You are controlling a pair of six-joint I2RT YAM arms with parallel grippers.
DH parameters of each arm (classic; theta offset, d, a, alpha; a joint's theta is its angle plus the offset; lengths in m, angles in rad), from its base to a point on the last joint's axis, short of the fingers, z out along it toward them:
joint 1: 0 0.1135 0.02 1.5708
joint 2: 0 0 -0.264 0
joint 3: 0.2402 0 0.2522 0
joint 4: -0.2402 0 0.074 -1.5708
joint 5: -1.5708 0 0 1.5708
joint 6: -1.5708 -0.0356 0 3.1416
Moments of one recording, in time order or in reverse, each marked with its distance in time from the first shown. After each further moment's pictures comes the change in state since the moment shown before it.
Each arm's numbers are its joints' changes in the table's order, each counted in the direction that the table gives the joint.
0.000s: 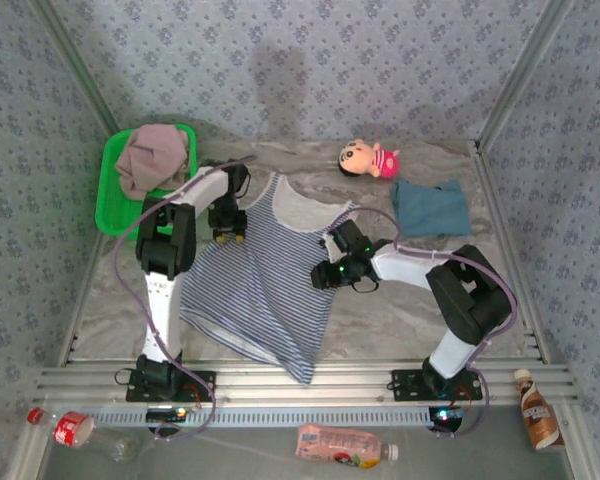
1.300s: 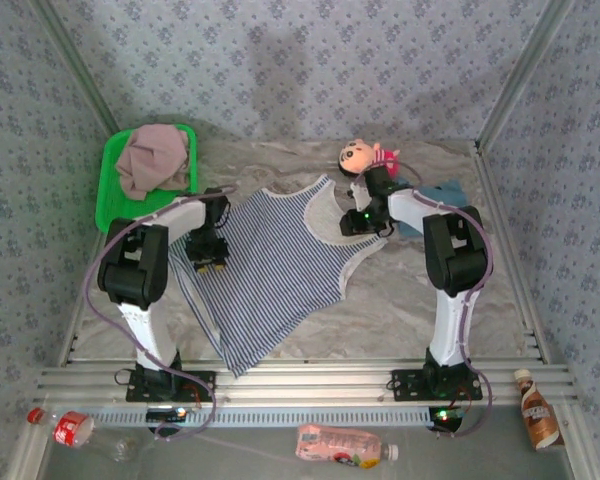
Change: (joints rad) left arm 0.051 0.389 -0.608 0.214 0.039 0.143; right arm -0.385 -0.336 0.498 -0.273 -0.007 0.347
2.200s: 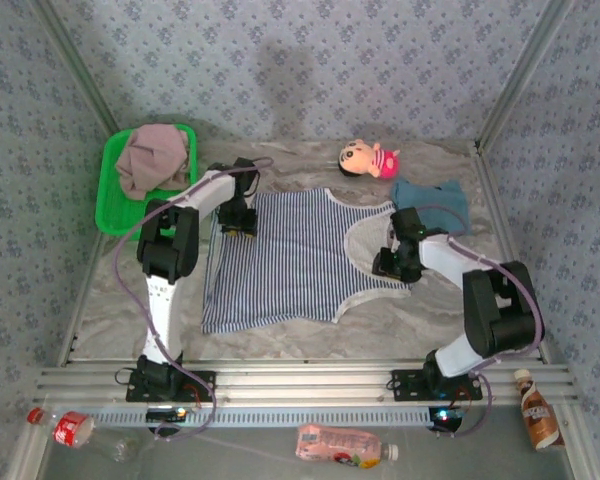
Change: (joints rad) left arm -0.101 -0.328 0.520 -0.061 -0.050 -0.286; right arm -0.042 0.500 -0.543 -0.056 -0.177 -0.397
